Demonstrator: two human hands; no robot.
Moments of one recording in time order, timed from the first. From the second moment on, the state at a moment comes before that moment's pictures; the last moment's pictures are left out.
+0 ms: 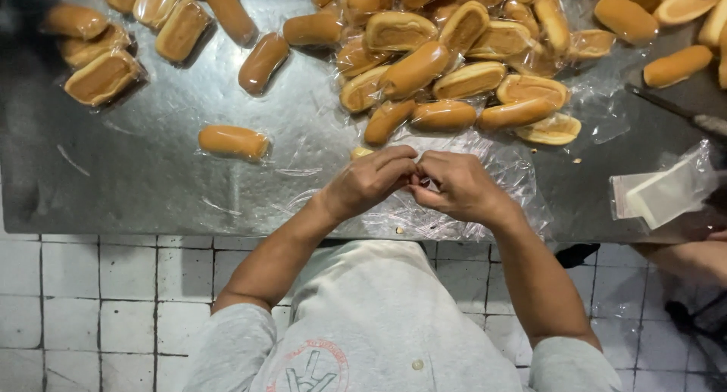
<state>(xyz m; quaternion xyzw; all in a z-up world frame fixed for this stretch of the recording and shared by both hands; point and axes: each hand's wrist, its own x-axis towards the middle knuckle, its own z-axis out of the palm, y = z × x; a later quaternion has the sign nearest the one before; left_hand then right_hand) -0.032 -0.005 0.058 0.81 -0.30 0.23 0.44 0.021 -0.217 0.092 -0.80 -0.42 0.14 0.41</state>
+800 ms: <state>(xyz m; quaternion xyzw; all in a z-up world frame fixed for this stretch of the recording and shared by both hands) -0.031 0.004 0.037 0.84 -0.27 0.22 0.42 0.028 -0.222 0.062 -0.80 -0.43 0.14 0.40</state>
